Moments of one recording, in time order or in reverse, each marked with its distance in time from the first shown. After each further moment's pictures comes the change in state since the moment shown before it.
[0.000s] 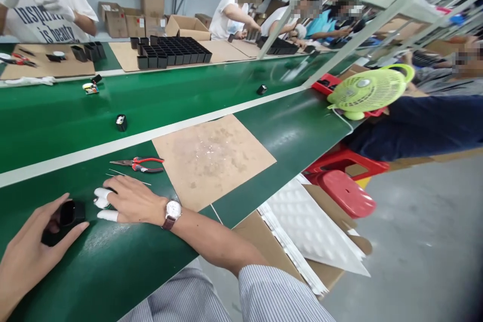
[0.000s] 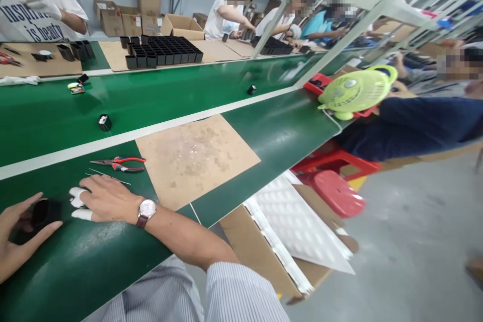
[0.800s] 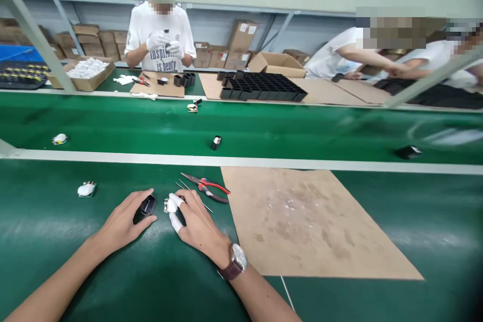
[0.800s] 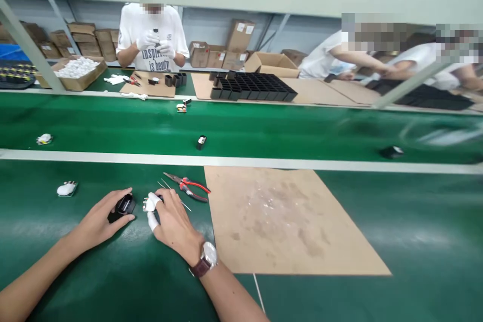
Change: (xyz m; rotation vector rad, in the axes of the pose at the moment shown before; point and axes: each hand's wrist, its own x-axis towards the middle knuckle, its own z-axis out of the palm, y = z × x) left_hand -0.011 0.003 0.007 -0.157 -0.012 0.111; right_hand -0.004 -0.017 -0.002 0.313 0.155 0.148
